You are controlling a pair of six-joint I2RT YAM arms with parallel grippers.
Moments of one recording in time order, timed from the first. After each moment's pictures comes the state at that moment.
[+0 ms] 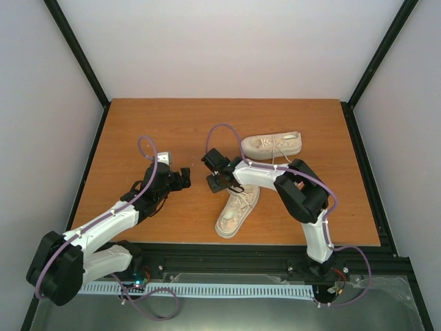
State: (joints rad) left arm -0.50 1.07 0.50 -0.02 -0.22 -0.54; right arm 0.85 2.04 1.36 -0.47 0.11 0.31
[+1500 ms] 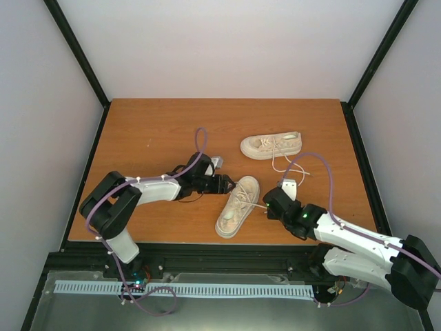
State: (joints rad) left arm -0.69 1.66 0.80 0.10 0.36 -0.66; right arm 0.85 0.97 0.48 -0.52 0.48 0.77
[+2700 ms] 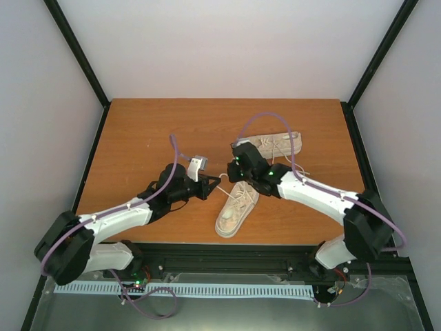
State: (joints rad) left arm -0.69 1.25 0.52 0.31 0.29 -0.58; right arm 0.80 1.43 0.99 -0.29 0.21 0.44
